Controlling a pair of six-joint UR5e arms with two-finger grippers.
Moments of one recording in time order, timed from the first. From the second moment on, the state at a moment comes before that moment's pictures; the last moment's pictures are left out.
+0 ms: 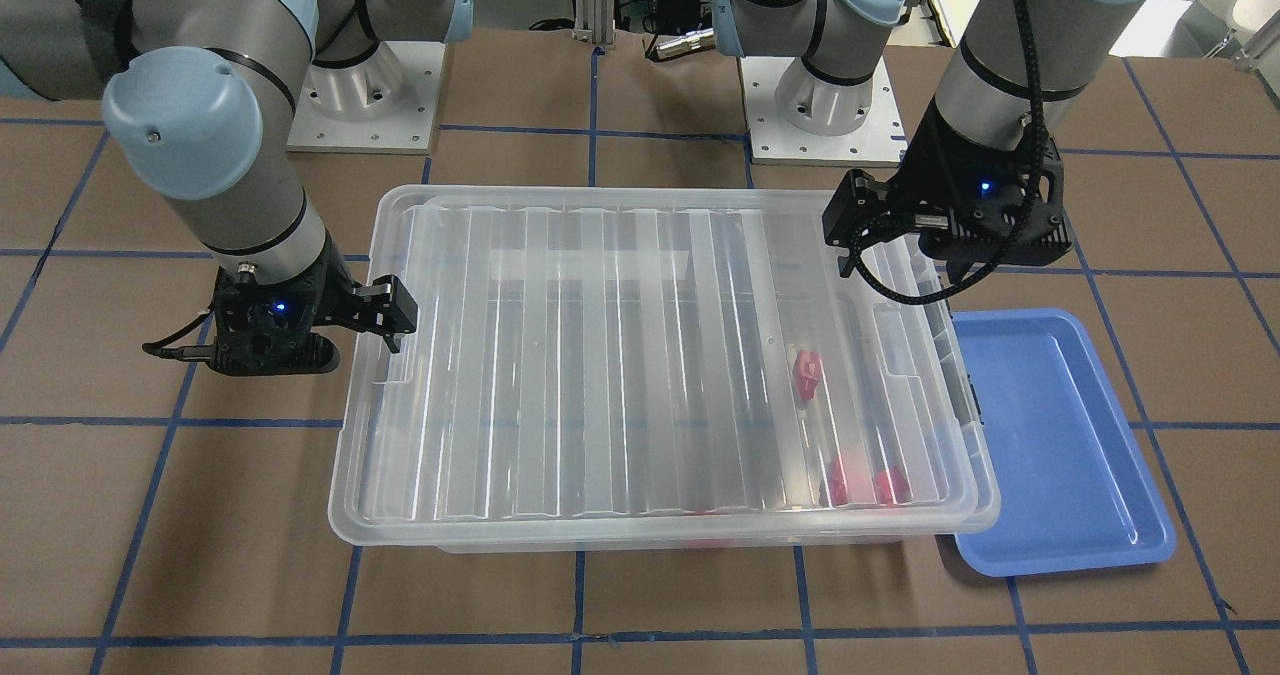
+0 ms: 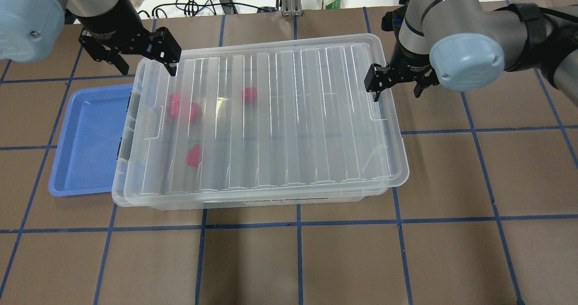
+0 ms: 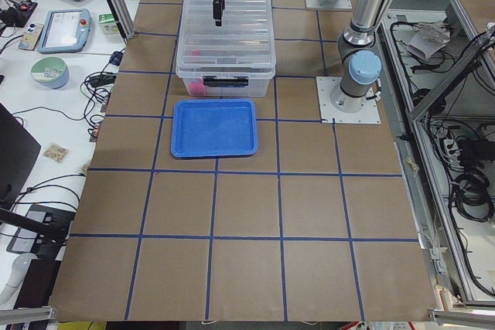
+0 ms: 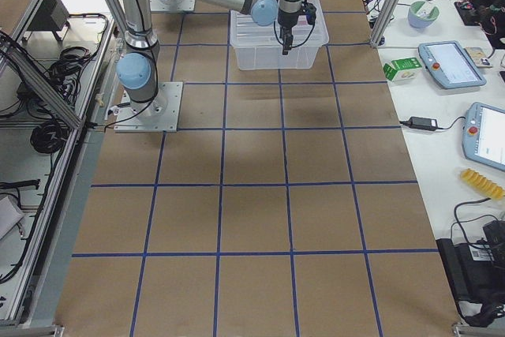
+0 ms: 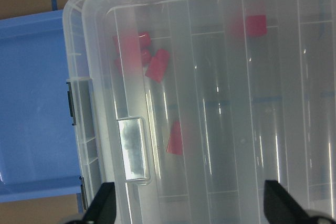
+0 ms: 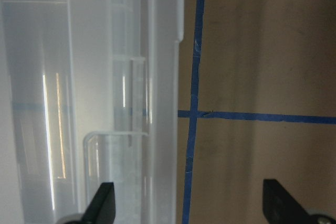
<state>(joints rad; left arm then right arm) -1.54 -1.66 -1.50 -1.52 1.59 0.10 1.60 -1.37 1.69 -1.87 -1.57 -0.04</state>
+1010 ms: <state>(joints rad) -1.54 -1.66 -1.50 -1.51 1.60 0.10 1.54 -1.36 1.70 -1.89 -1.77 -0.09</state>
